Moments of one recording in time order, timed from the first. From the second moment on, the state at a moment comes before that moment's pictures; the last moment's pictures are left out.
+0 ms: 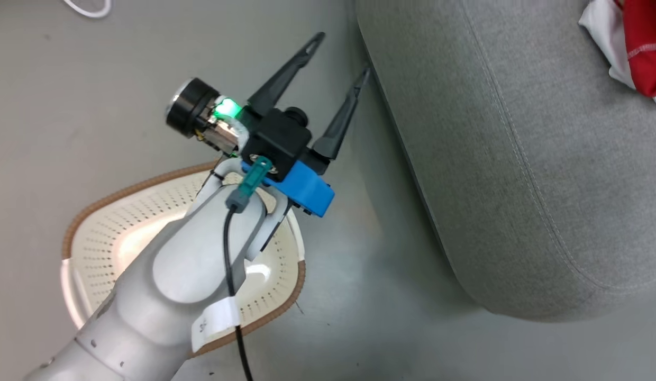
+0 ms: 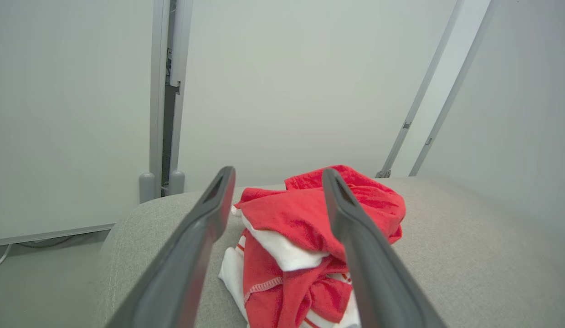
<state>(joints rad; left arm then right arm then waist) -0.86 0.19 -0.79 0.44 -0.30 0.02 -0.26 -0.61 -0.19 -0.40 0.26 0.04 0.13 -0.26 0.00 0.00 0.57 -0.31</state>
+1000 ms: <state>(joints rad) -0.33 0.12 -0.20 0.29 -0.20 0.01 -0.26 -0.40 -0.11 -0.06 0.27 0.08 0.13 -0.26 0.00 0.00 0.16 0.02</state>
